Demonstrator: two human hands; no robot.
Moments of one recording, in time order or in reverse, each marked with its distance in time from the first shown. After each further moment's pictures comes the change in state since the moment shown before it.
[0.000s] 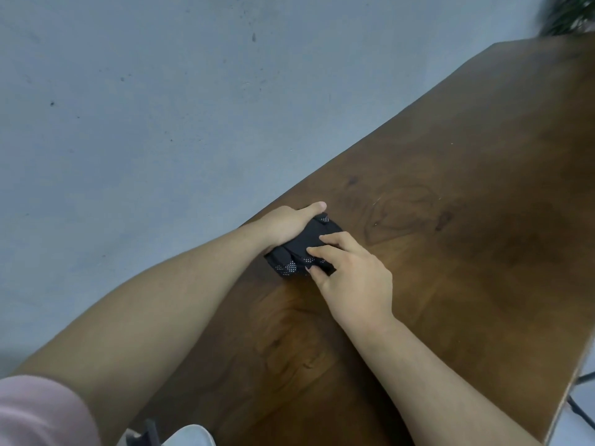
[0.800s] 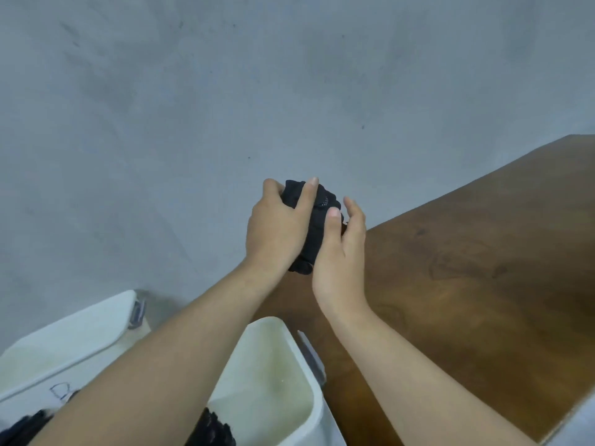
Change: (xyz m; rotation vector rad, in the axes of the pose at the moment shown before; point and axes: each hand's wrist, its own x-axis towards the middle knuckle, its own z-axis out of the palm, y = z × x) left_hand -0.298 -0.023 -0.117 -0.242 0.940 0.247; right_hand -0.025 -0.246 -0.102 1.107 -0.054 0.250
